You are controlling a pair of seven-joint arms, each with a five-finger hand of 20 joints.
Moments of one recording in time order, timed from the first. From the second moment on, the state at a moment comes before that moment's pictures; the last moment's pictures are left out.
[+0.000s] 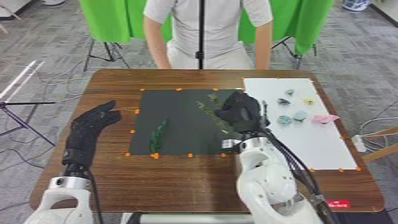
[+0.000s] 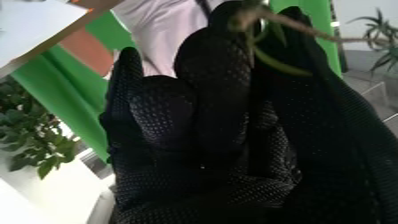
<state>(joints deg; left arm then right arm) 121.1 -77.4 -99.7 -120.7 72.8 0.6 8.4 -96.5 -79.6 65.7 -111.9 -150.1 5.7 21.2</state>
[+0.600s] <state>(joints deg) 121.0 -77.3 -99.6 -120.7 73.6 -0.9 7.7 -91.2 -81.7 58.7 -101.8 -152.6 5.9 19.8</state>
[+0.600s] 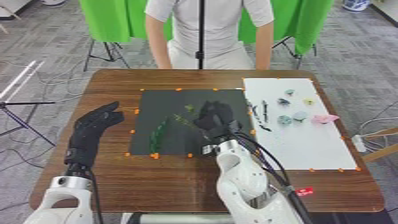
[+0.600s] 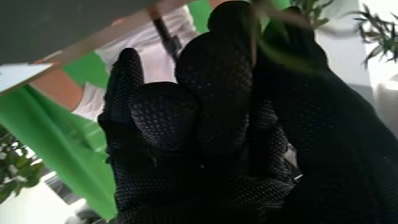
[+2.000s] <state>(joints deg) 120.6 -77.3 -99.8 -120.7 74.8 -3.4 6.2 -91.5 -82.3 59.8 -105.2 -146.1 -2.3 19.7</state>
